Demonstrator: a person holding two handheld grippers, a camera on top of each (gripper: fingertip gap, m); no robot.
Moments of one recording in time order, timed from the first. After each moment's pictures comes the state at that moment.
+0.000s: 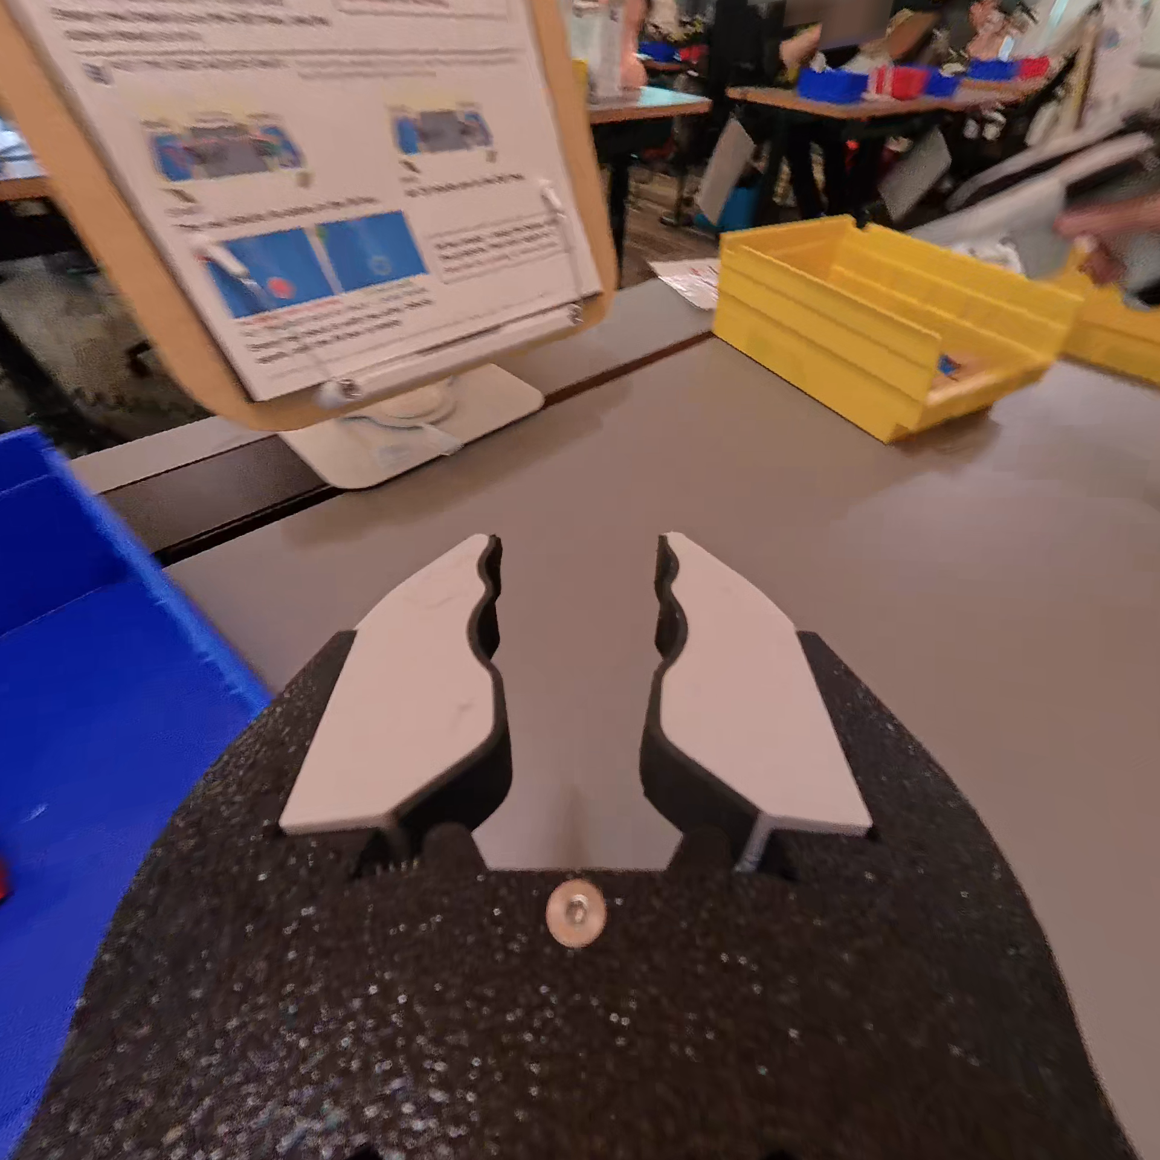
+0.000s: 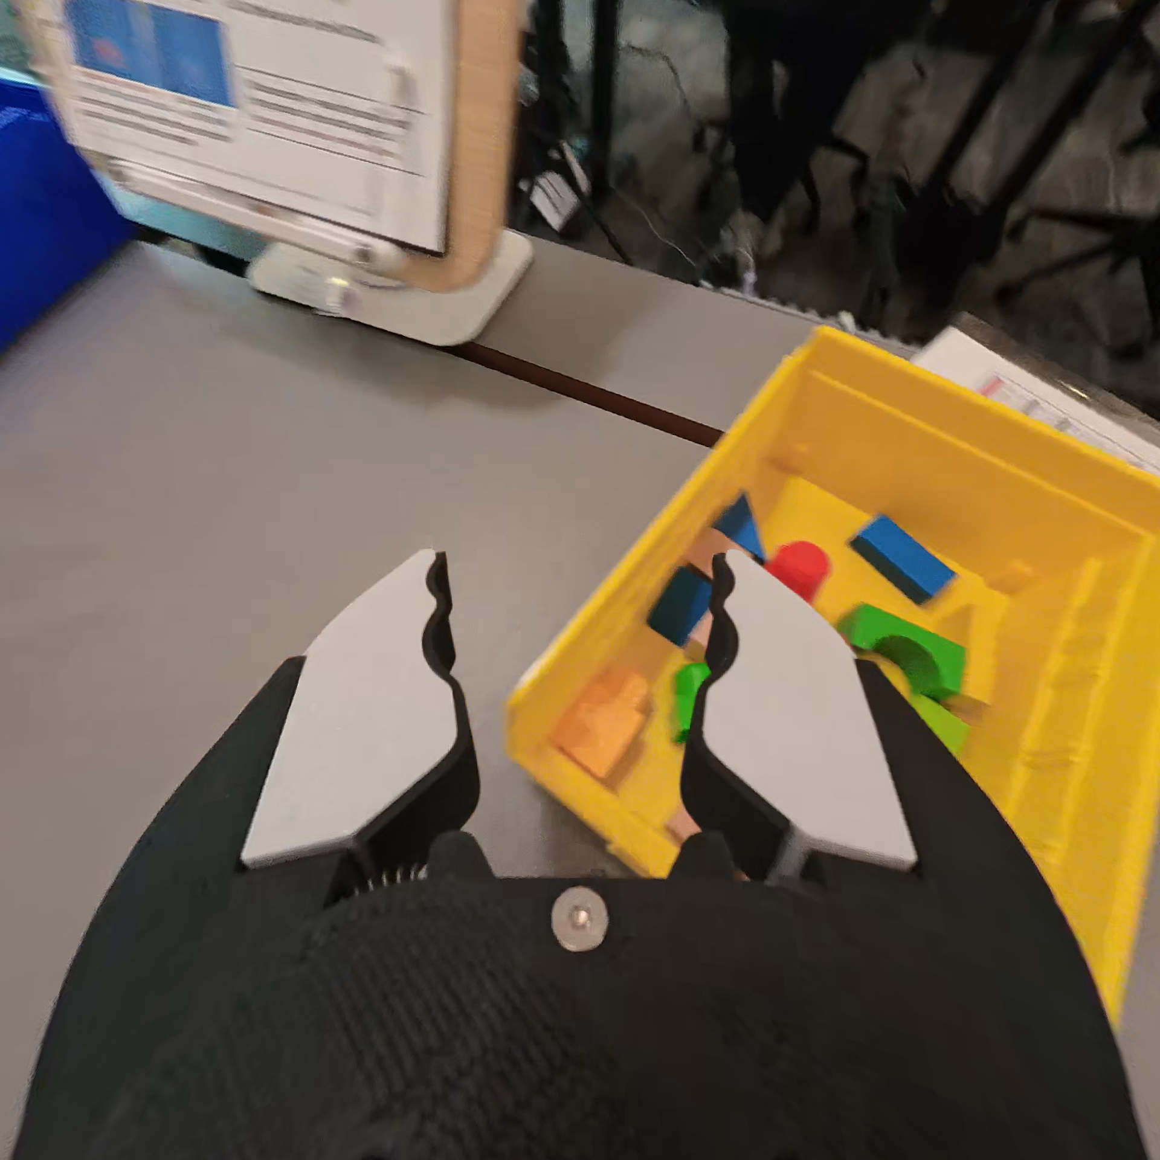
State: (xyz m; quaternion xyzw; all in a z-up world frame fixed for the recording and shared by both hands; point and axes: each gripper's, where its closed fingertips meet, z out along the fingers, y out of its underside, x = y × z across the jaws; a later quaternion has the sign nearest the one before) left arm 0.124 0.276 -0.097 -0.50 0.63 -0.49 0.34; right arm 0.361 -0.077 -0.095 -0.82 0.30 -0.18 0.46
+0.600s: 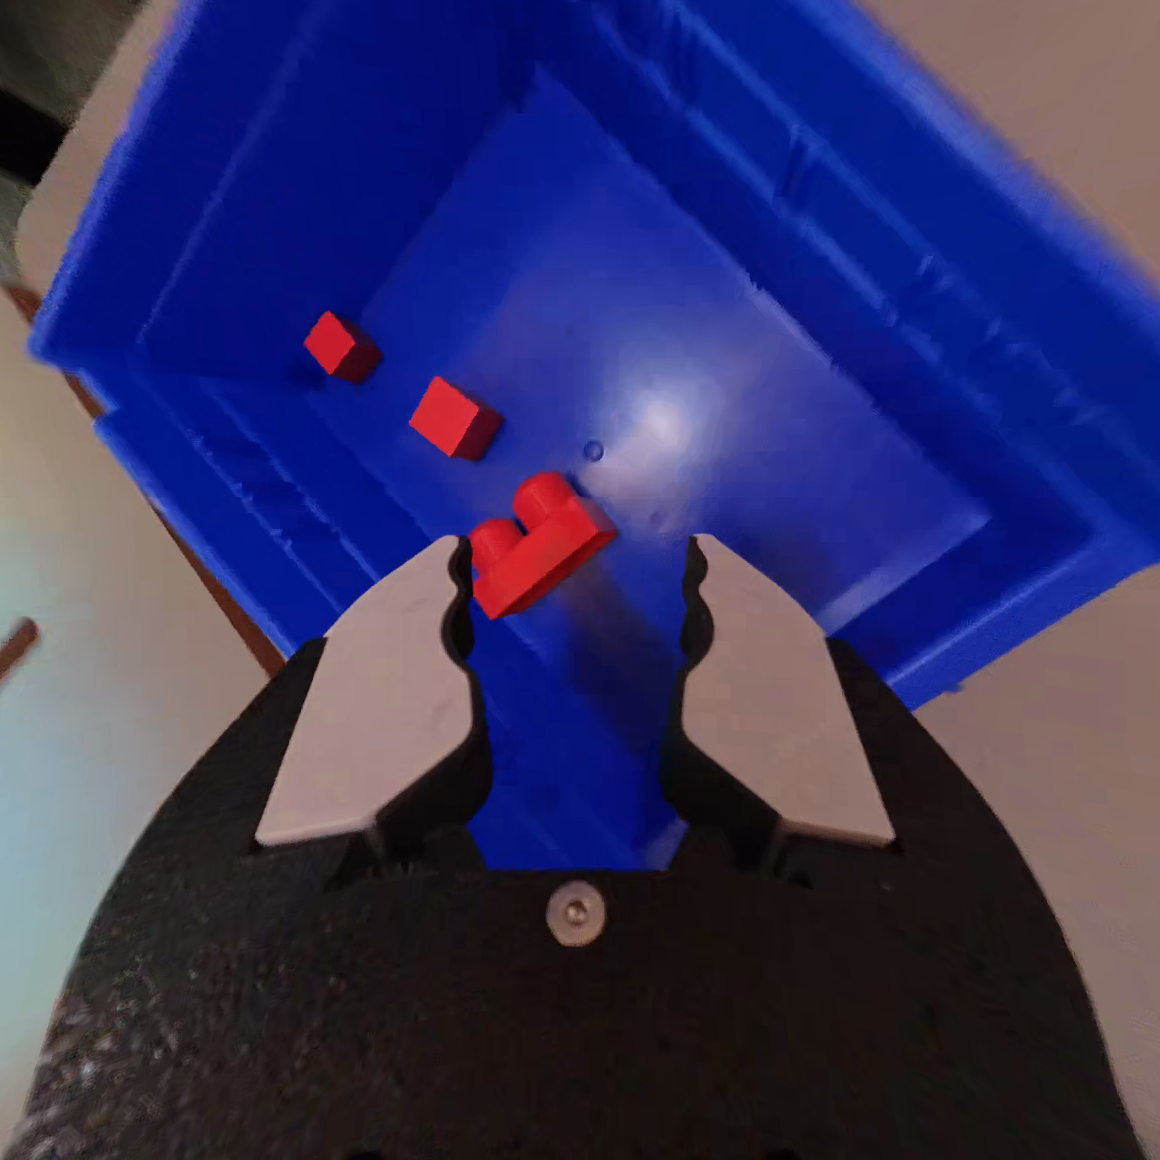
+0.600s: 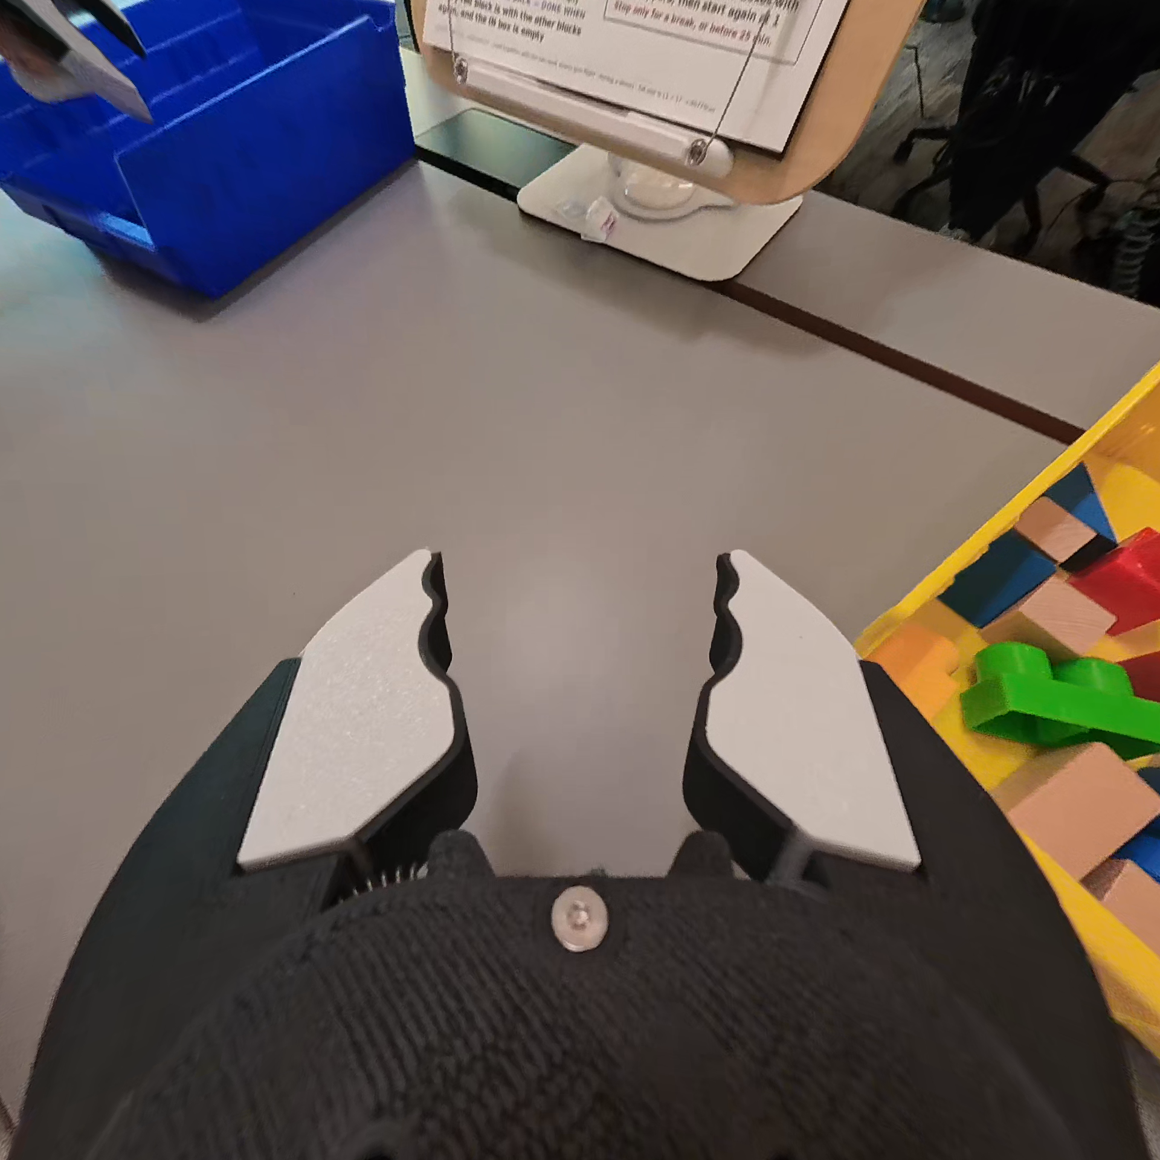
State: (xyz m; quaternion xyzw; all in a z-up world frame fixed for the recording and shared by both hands) left arm 0.126 0.524 -0.182 -0.59 0.78 -0.06 0.21; right arm 0.232 -0.029 -0.136 -0.84 0.21 -0.10 0.48
